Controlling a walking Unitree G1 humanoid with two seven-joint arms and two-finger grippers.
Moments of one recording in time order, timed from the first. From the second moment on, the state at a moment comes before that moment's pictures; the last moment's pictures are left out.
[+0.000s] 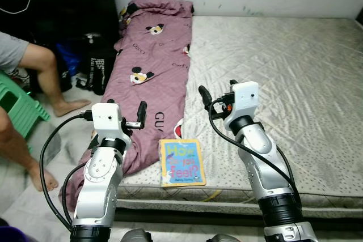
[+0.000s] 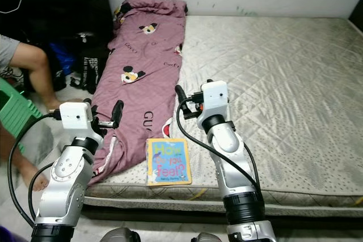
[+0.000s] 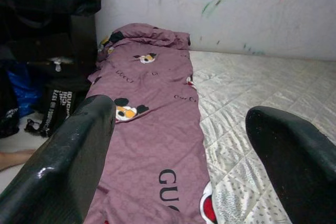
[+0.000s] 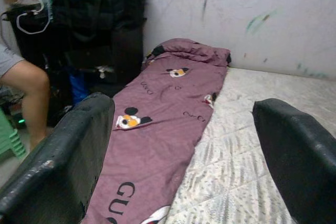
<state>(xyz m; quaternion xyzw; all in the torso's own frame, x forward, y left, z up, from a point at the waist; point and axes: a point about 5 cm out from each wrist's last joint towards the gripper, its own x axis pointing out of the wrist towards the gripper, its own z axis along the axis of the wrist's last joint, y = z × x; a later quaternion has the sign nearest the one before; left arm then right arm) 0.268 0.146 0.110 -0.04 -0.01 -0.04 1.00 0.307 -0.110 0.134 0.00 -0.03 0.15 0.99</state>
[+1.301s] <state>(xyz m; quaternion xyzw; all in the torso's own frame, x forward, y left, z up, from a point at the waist) 0.262 0.163 0.107 -0.04 0.00 -0.01 1.00 0.312 -0.089 0.131 0.01 -0.03 0.19 0.98</state>
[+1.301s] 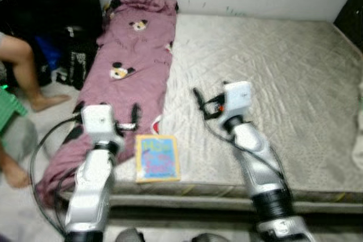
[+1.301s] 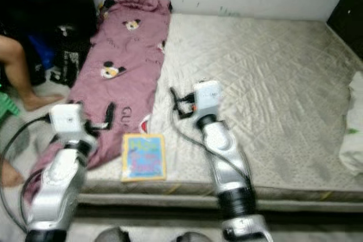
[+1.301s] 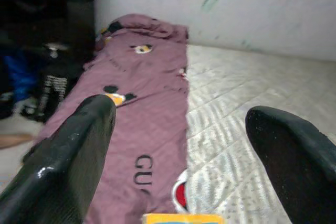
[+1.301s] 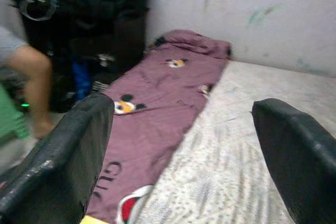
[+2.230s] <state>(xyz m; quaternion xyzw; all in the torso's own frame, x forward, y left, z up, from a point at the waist) 0.266 0.158 0.111 -0.04 -0.01 -0.02 1.00 0.313 -0.096 0.131 0.00 -0.04 0.18 0.98</state>
